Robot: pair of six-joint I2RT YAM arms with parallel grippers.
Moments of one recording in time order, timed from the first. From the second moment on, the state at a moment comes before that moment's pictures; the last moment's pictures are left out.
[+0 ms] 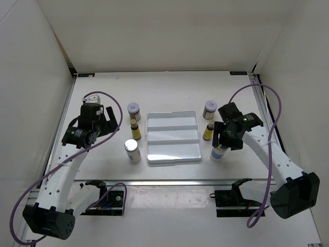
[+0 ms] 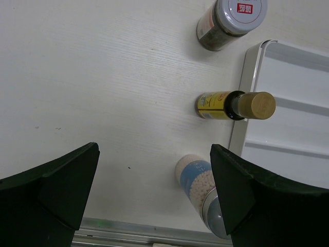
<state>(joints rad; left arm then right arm) -0.21 0.95 1.00 -0.81 -0.20 -0.39 0.41 1.17 1.05 -1.16 0.13 0.48</state>
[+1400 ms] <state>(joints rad) -0.21 0.96 1.00 -0.79 -0.16 -0.38 0.81 1.45 1.26 -1.07 0.20 0.57</state>
